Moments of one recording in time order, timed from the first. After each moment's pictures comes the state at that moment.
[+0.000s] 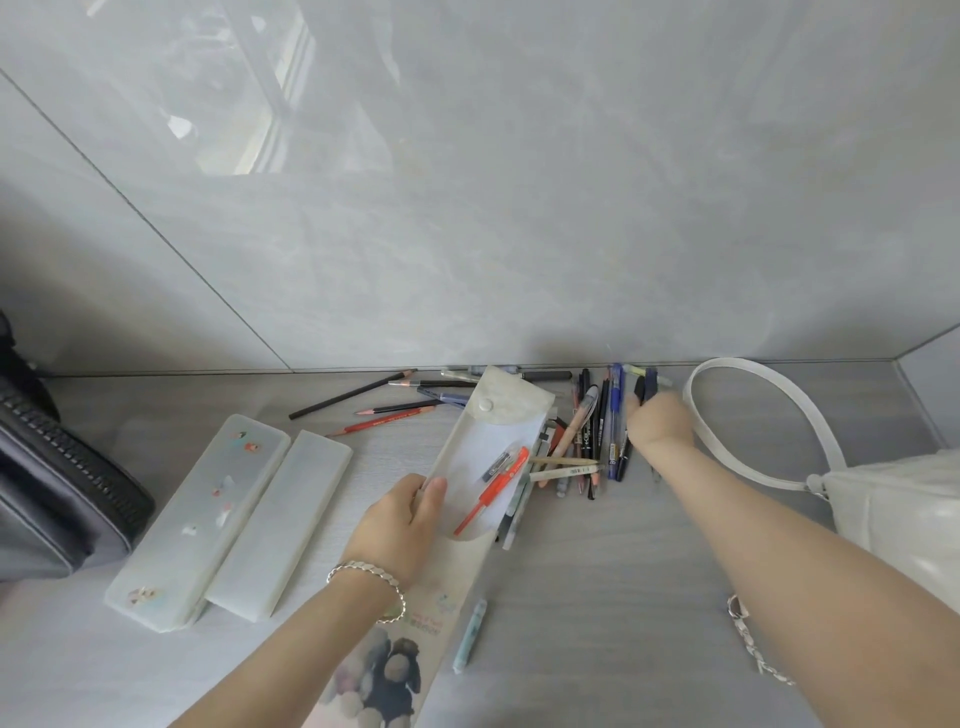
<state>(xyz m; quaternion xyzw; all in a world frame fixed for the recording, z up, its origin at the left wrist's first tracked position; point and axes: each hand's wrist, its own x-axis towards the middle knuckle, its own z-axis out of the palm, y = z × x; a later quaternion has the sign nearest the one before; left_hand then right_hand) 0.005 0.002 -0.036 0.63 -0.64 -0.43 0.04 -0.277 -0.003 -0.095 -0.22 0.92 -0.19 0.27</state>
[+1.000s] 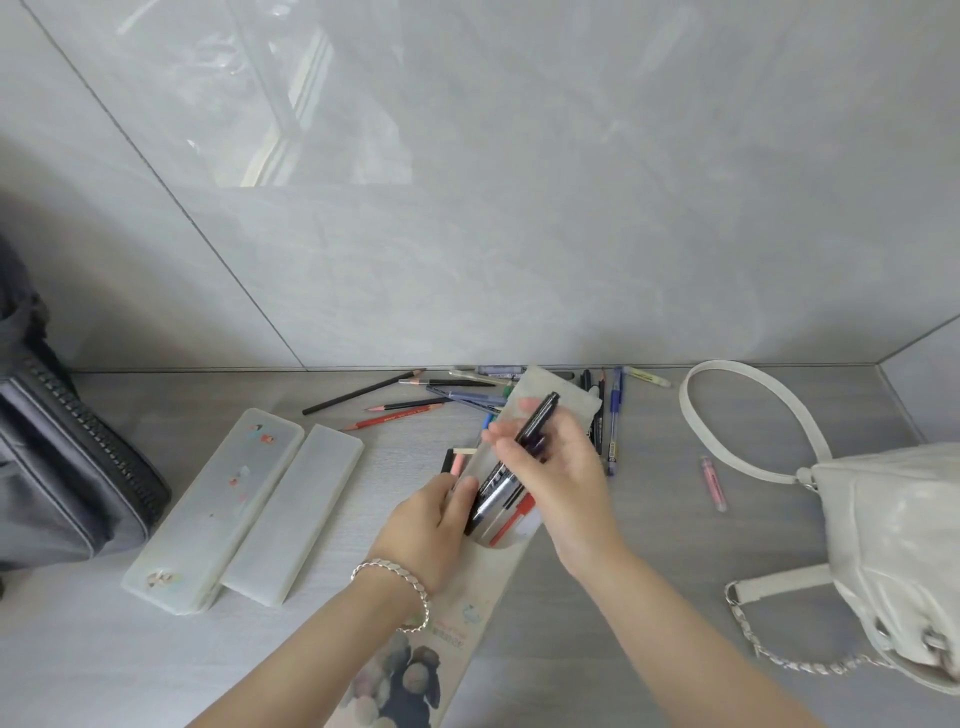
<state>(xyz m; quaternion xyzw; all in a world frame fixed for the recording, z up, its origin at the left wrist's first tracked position) 0.003 0.024 -0.014 0.58 -0.67 -0.45 0.08 -0.125 0.059 0.009 -0.30 0.56 -0.60 0.48</state>
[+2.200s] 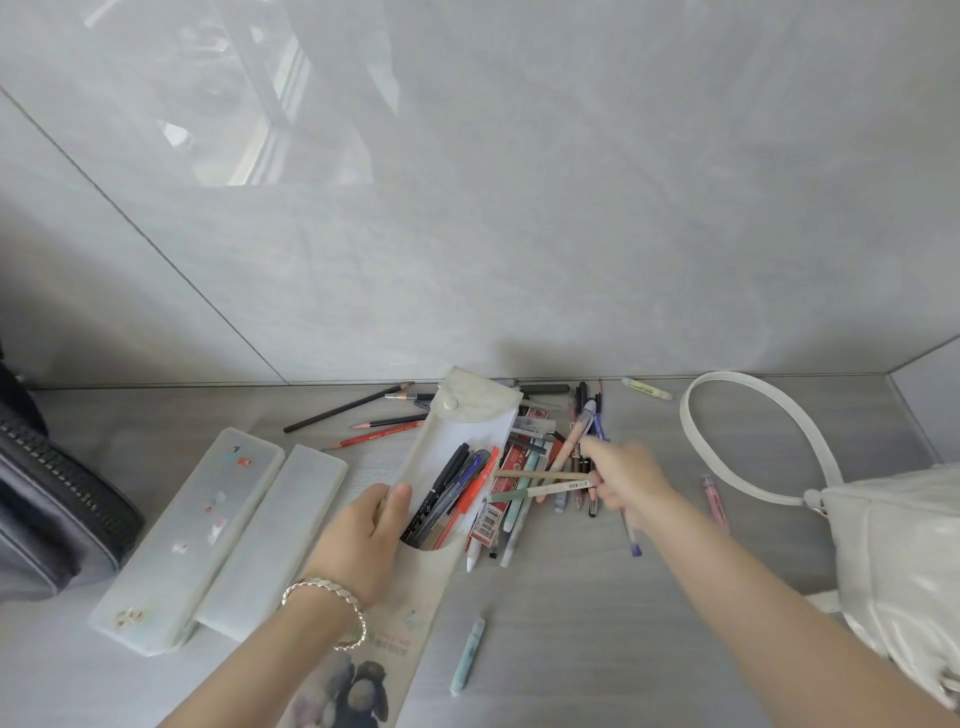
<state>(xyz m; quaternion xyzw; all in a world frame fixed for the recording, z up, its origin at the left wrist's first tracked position) 0.020 -0.007 -0.017 0.64 -0.64 -0.42 0.07 -0.227 0.019 -0.061 -0.08 0.79 -0.33 0.51</state>
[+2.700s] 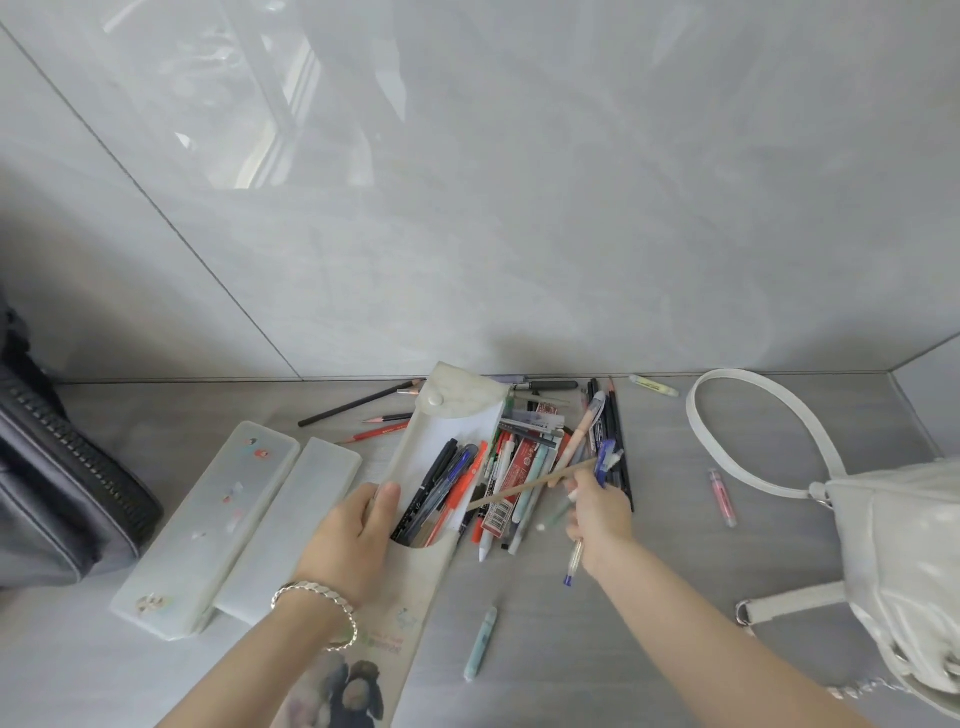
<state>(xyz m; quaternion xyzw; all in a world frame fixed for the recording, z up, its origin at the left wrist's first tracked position) 0.043 -0.003 -0.015 0.65 -0.63 -0.41 0.11 -0.164 0.041 -0.072 0.05 0.76 -0.44 0.47</state>
